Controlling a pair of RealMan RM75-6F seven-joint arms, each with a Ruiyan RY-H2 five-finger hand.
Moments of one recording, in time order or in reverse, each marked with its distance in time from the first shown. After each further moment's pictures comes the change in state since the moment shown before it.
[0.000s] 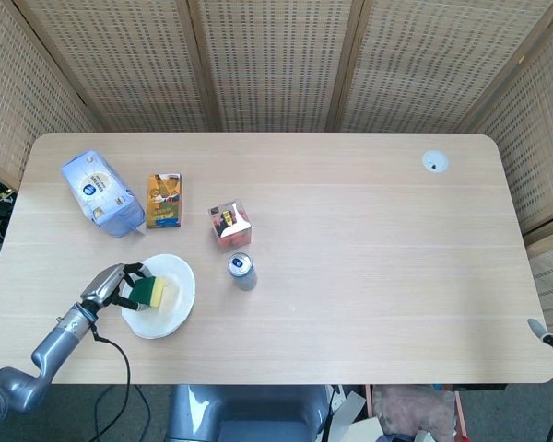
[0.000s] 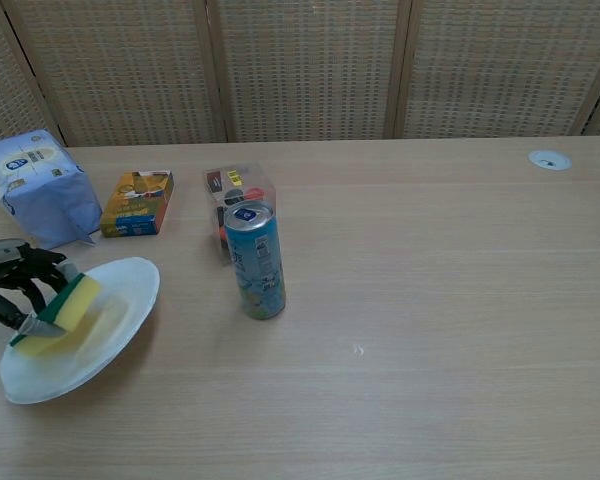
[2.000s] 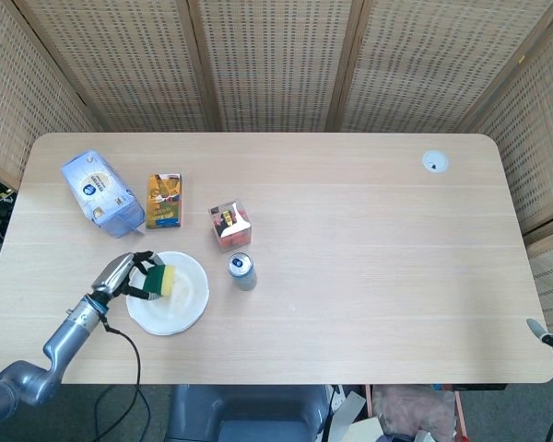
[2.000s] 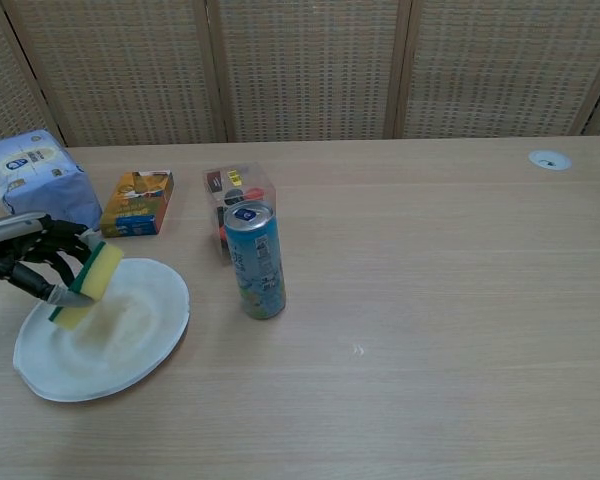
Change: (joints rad) left arm -0.026 -0.017 -0.053 -0.038 -0.014 0.043 0.015; right arm 0.003 0.001 -0.001 0.001 0.004 -0.009 0.001
